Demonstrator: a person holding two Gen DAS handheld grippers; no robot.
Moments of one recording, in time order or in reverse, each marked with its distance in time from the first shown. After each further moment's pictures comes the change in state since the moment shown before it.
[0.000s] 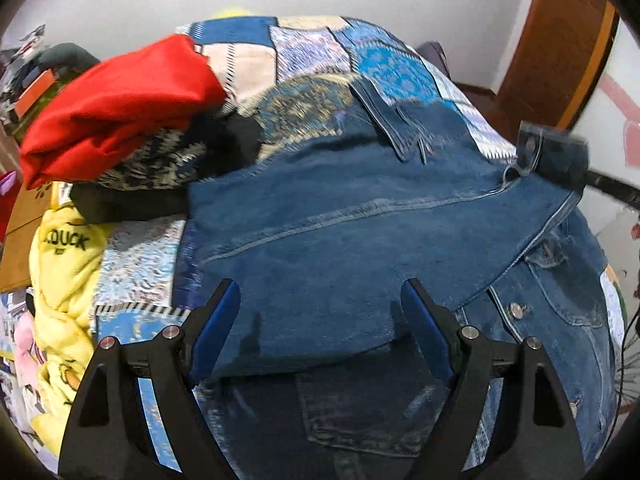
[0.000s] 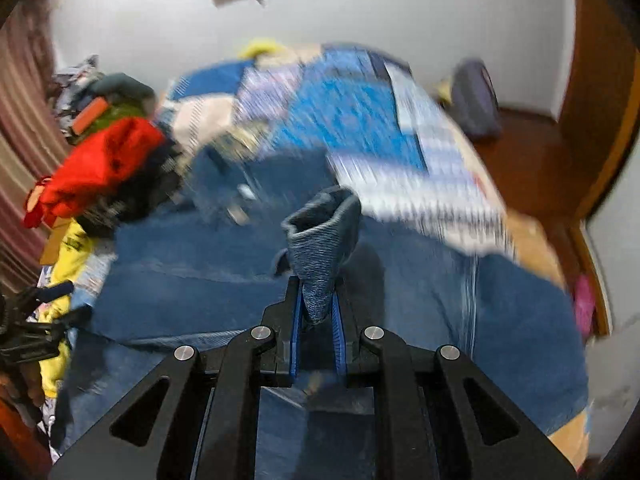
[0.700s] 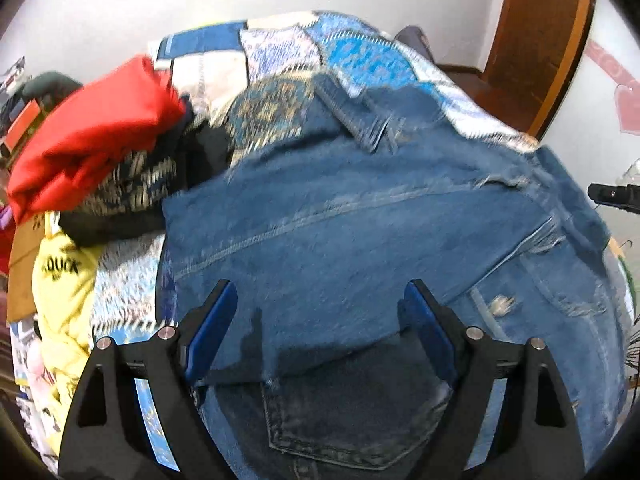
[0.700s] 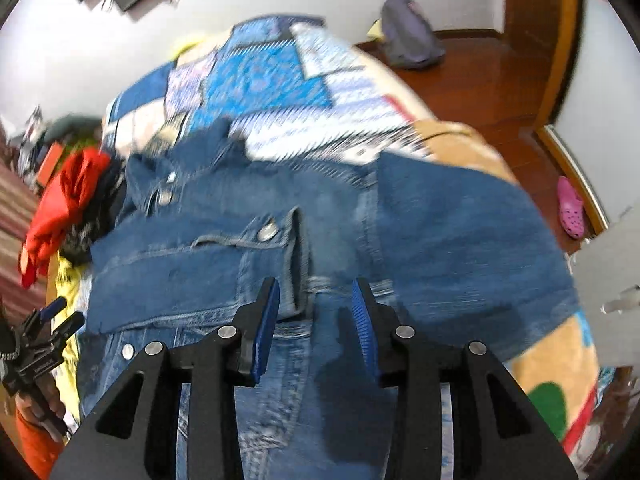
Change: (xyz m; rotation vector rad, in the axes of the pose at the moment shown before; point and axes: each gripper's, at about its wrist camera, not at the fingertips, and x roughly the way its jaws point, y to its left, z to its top) left arm -0.005 -0.036 0.010 0.097 -0.012 0.009; right arm -0.049 -0.091 -0.029 0.262 0.067 -0.052
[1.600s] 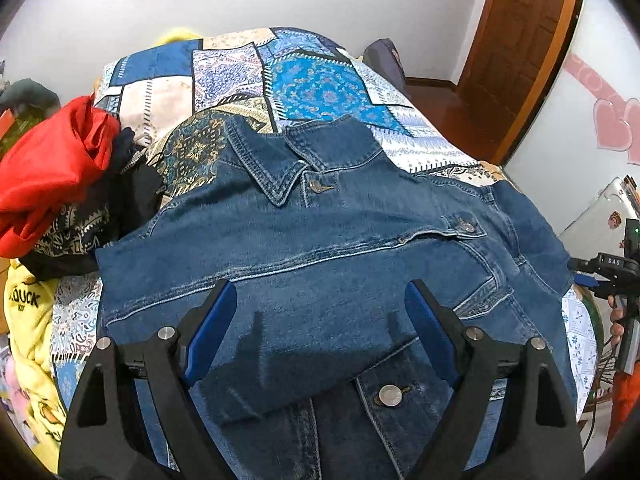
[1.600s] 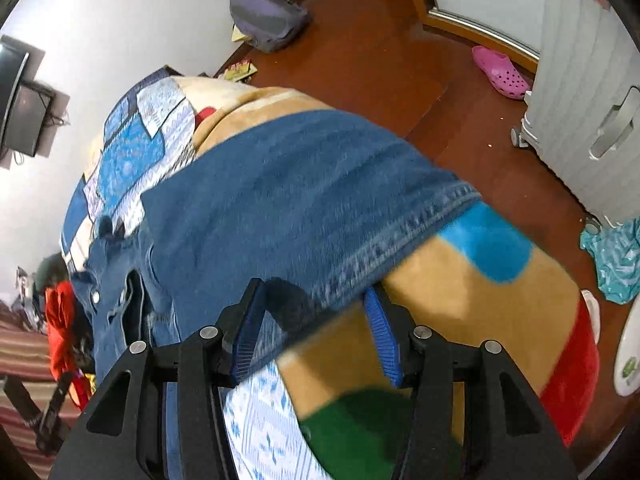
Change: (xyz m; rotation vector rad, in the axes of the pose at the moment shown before) left arm 0.015 -0.062 0.044 -0.011 -0.015 -0.094; right arm 0.025 -0.176 -0.043 0.528 0.016 0.064
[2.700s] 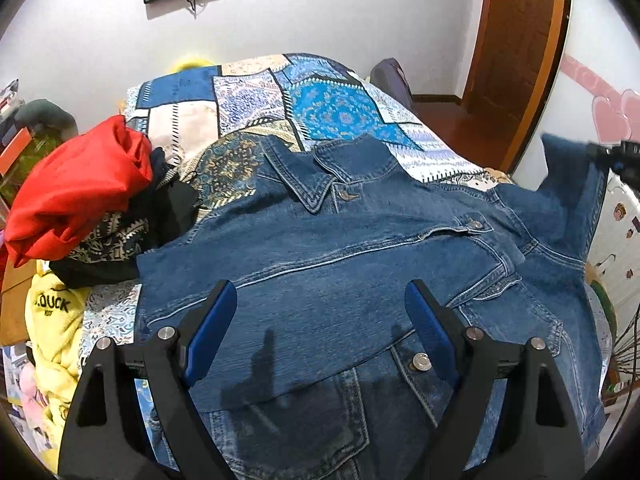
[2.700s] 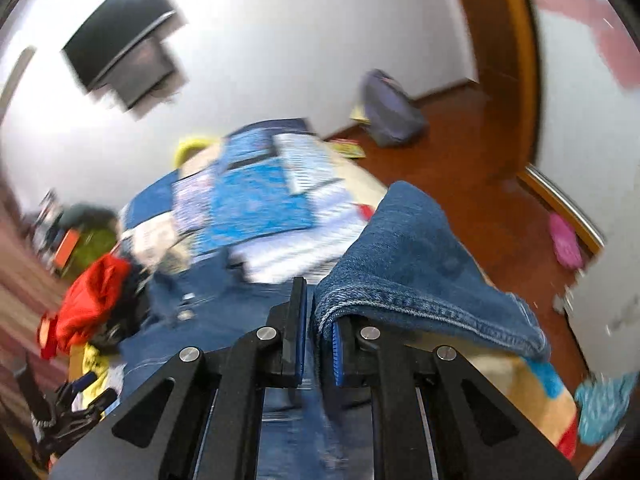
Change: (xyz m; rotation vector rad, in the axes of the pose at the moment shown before) left arm -0.039 0.019 -0.020 0.038 -0.100 0.053; right arm -0.091 0.182 -0.013 -0.471 -0.293 0.110
